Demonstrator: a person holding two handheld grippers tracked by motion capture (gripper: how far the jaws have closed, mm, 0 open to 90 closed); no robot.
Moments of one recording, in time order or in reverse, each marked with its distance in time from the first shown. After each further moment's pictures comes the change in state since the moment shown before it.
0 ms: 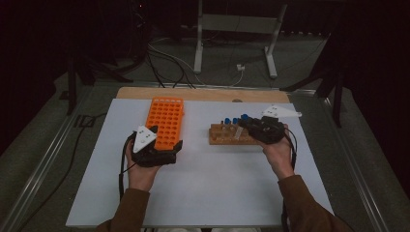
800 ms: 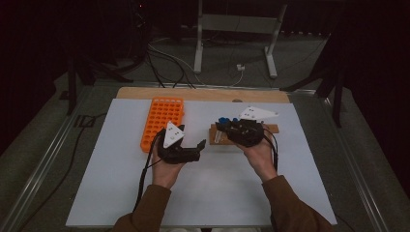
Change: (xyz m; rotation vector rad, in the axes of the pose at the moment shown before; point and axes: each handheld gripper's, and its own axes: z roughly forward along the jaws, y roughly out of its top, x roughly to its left) left arm -0.041 0.008 0.047 0.038 -0.083 0.034; right arm 0.047 0.014 0.028 0.000 0.119 -0.042
